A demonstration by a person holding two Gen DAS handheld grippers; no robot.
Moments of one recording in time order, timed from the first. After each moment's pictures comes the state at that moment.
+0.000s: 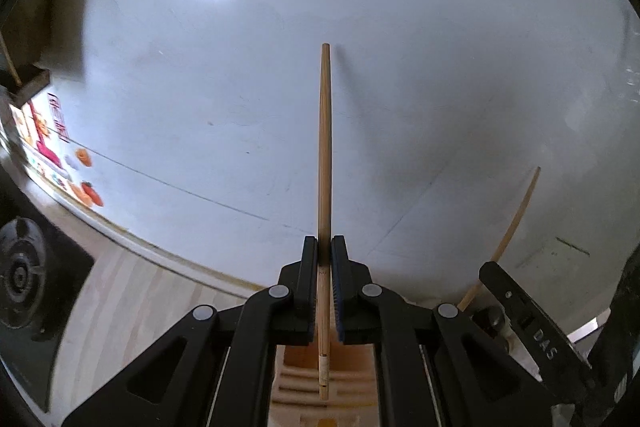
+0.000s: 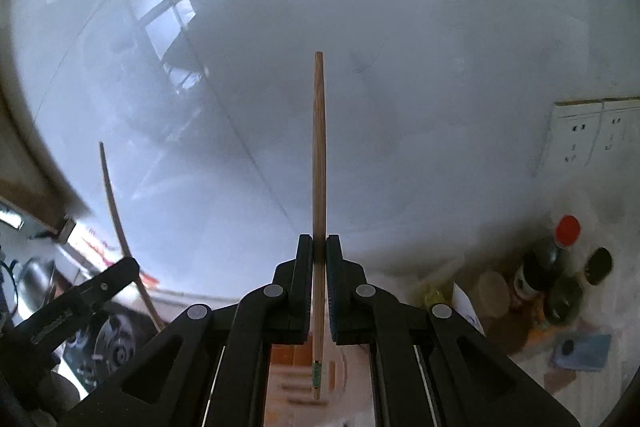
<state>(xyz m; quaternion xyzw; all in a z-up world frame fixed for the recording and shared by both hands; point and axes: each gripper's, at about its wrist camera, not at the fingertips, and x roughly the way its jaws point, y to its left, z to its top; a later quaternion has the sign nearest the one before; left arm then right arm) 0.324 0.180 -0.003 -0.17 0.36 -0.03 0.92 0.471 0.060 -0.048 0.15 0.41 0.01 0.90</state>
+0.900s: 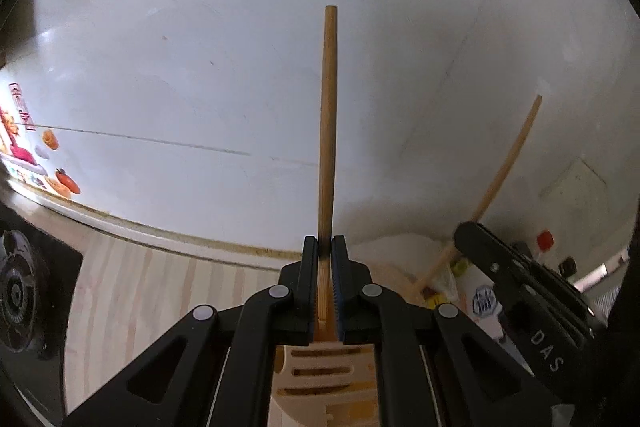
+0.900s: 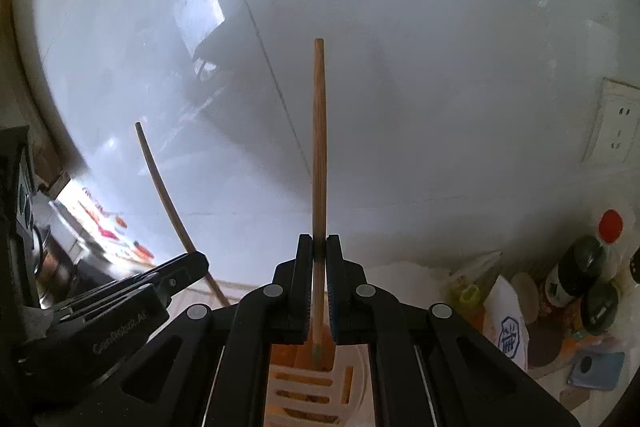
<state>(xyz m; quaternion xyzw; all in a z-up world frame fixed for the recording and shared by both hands) 0.342 0.210 -0.106 -0.11 0.43 -0.08 0.89 0.480 0.118 -0.100 0.11 0.43 0.06 0.90</state>
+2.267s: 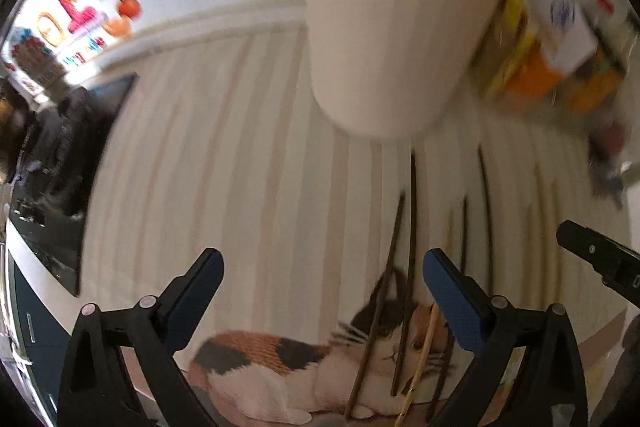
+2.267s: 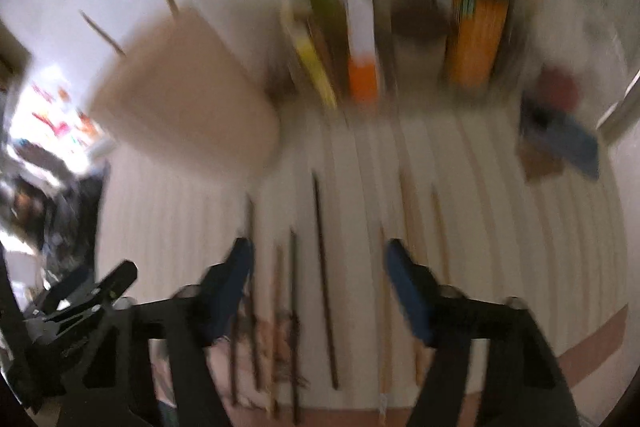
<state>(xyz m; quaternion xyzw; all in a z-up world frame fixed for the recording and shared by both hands) 0.173 0.145 -0.230 0.01 0.59 0.03 0.80 0.253 0.005 -0.220 0.16 0.64 -0.02 0.75</state>
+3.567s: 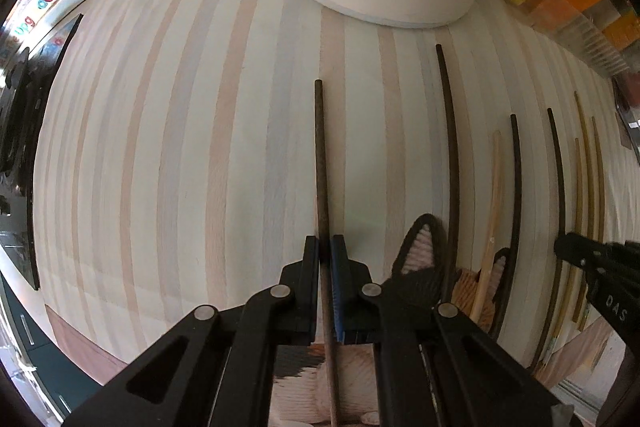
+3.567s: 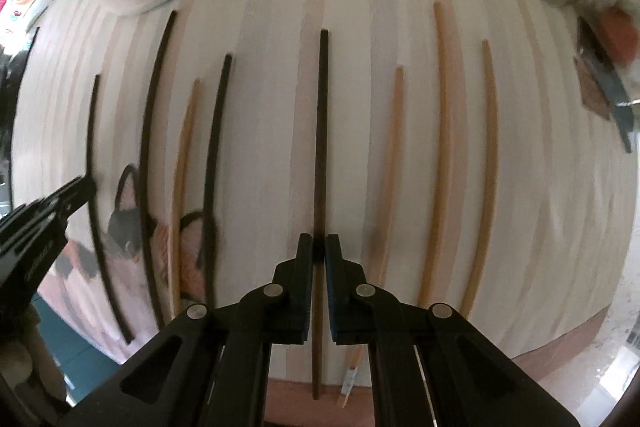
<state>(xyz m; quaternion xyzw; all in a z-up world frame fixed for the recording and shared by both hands) 0.177 0.174 -0.312 0.00 0.68 0.00 0.73 0.191 0.037 -0.330 0.03 0.78 -0.01 0.63</state>
